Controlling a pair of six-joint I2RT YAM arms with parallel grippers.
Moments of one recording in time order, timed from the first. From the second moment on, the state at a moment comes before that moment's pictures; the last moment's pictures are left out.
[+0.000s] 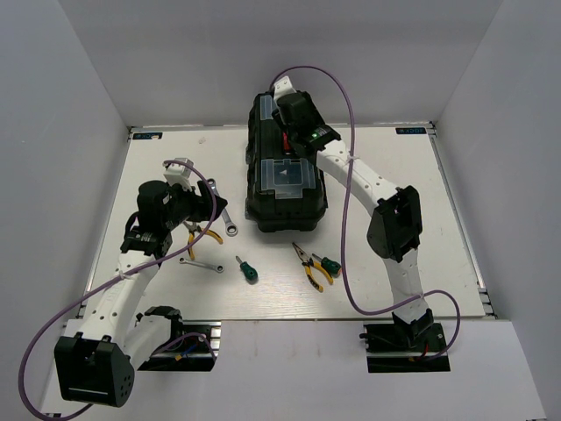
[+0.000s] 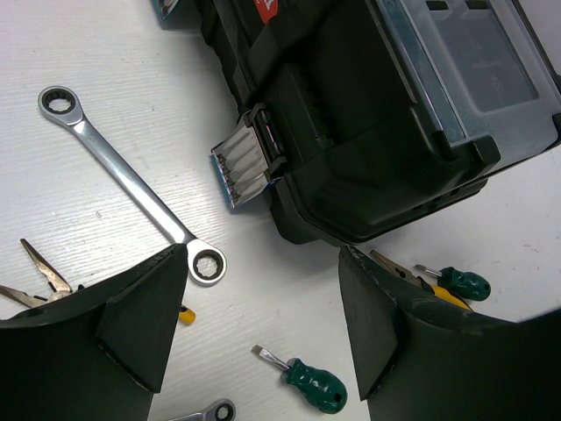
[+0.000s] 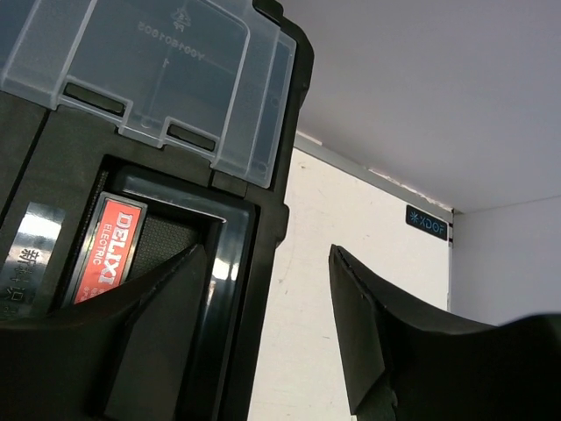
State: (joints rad) left arm -0.13 0.95 0.70 -0.12 0.38 -0.25; right arm 0.67 2.14 2.10 -0.39 0.61 -0.32
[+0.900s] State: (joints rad) left arm -0.13 0.95 0.70 -0.12 0.38 -0.25; right arm 0.65 2.15 2.10 -0.53 0.55 -0.20
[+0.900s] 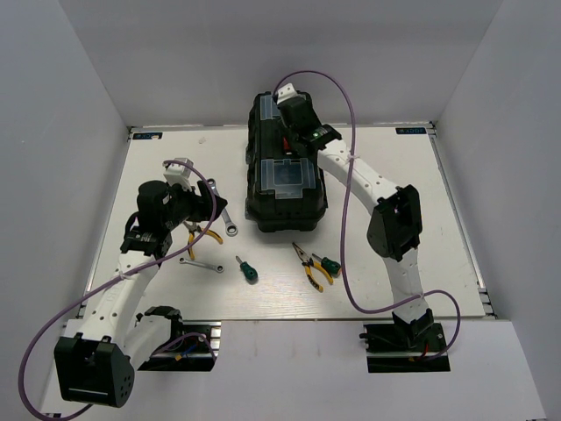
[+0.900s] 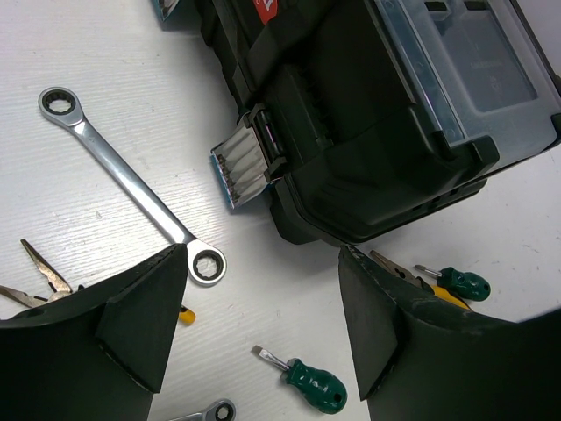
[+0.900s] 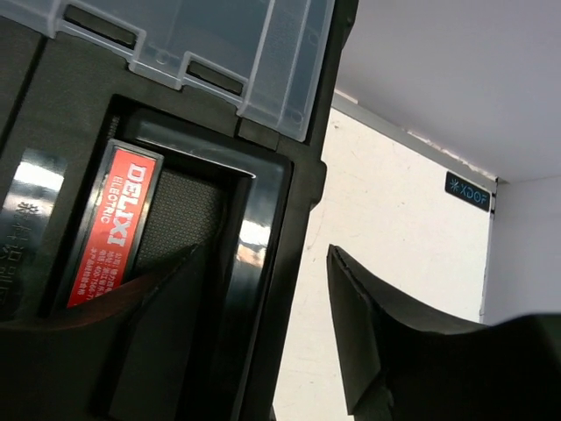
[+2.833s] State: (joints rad) left arm -0.13 0.94 0.70 -0.12 0.38 -0.25; right arm 0.80 2.15 1.97 -0.13 0.80 -0.80
